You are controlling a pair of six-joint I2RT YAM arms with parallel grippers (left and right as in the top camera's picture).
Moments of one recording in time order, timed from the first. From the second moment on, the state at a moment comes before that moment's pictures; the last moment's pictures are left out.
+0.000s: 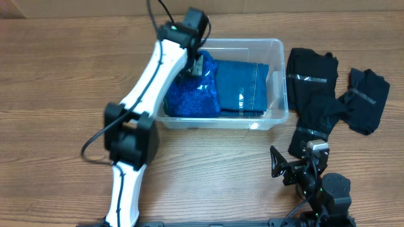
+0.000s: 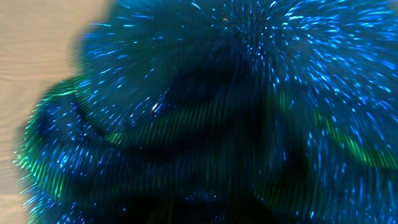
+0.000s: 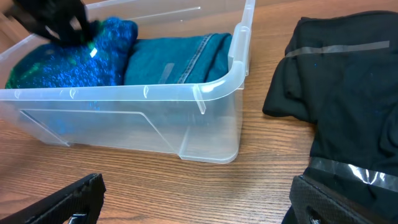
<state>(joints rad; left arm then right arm) -0.40 2.31 2.15 -1.23 -0.14 -0.33 0.12 0.01 0.16 -0.53 -0.17 0.17</state>
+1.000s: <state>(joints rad) -0.34 1.69 2.46 -1.69 -0.24 -0.31 0.12 0.39 0.59 -0.75 -0.30 0.43</state>
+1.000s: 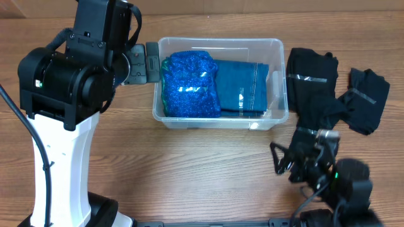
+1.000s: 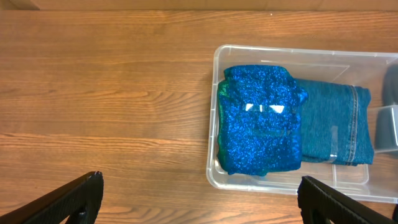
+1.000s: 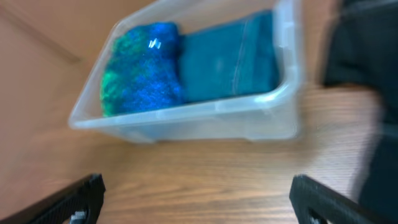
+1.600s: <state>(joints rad) -0.34 1.69 2.46 -1.69 -0.26 -0.30 -0.49 1.53 1.04 -0.91 -0.25 0.36</state>
